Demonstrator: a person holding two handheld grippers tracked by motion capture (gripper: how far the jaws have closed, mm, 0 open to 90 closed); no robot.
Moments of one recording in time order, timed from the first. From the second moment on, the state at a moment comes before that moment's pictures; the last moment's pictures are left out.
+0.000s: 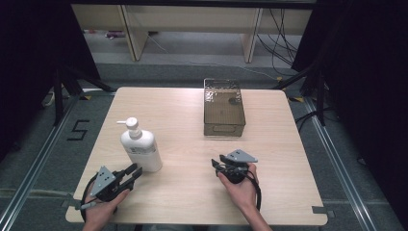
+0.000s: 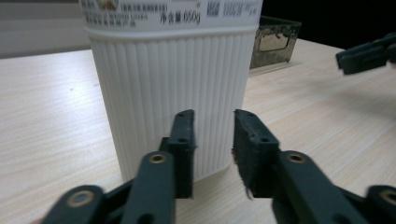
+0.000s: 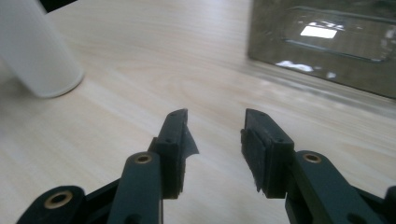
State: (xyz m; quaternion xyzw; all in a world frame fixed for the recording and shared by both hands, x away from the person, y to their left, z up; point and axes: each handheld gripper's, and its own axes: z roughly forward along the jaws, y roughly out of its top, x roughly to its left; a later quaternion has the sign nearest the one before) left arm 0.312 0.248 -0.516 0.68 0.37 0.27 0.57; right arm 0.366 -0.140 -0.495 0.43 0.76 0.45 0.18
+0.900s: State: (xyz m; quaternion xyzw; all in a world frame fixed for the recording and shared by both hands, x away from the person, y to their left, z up) left arm 0.310 0.251 -0.491 0.65 0.37 0.28 0.60; right arm 0.348 -0.065 -0.485 0.37 0.78 0.48 0.16
